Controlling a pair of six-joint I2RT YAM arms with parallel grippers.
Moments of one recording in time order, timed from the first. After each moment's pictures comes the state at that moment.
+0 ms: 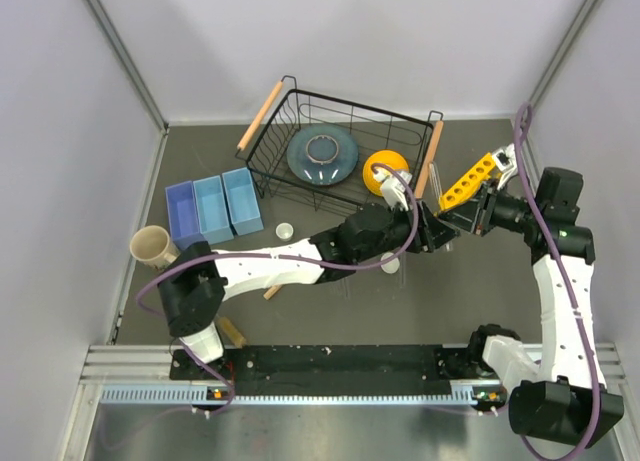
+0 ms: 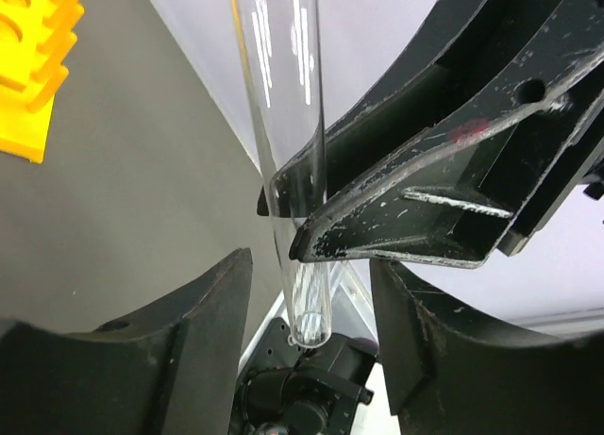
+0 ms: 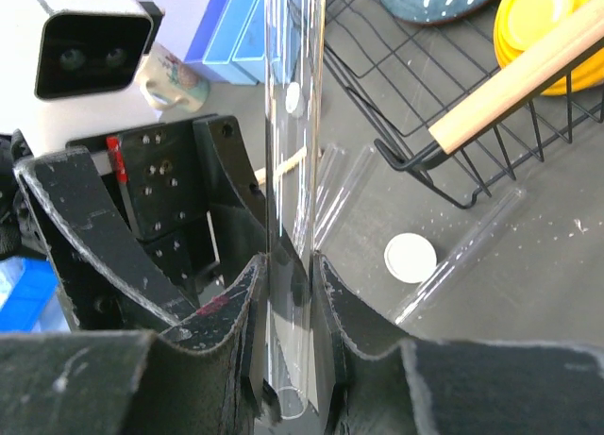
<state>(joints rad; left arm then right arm) -1.14 1.70 1.22 0.44 -0.01 -0.94 -0.20 0.93 1.02 -0.71 -1.08 0.06</state>
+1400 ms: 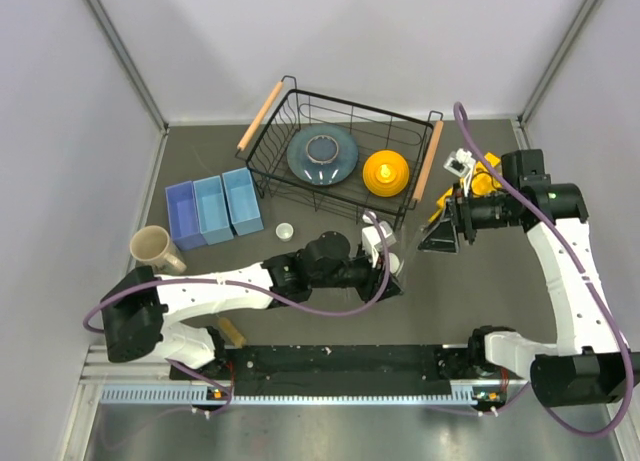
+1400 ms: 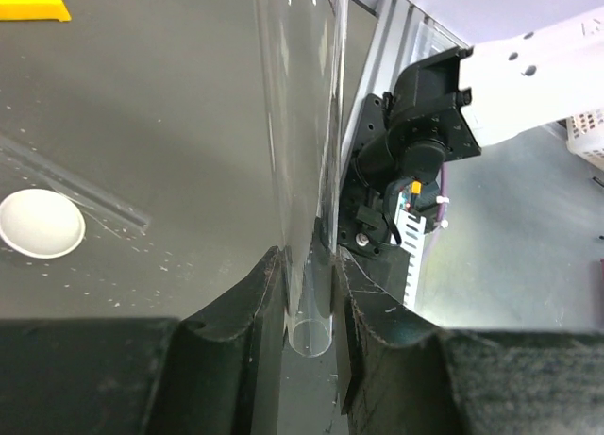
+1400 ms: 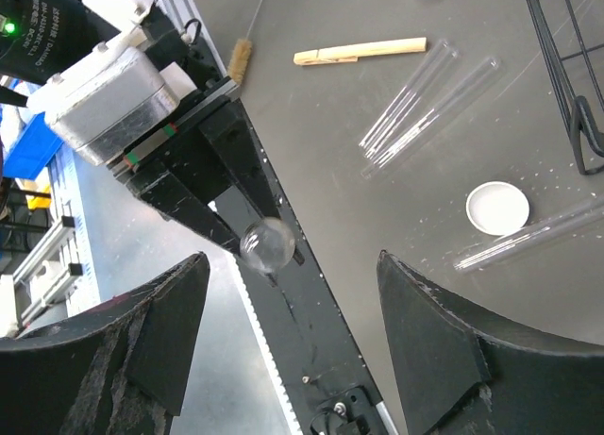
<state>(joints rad) -1.16 1.37 0.87 0.22 0.26 -0.41 0.06 1.12 1.30 -1.26 -1.07 -0.40</state>
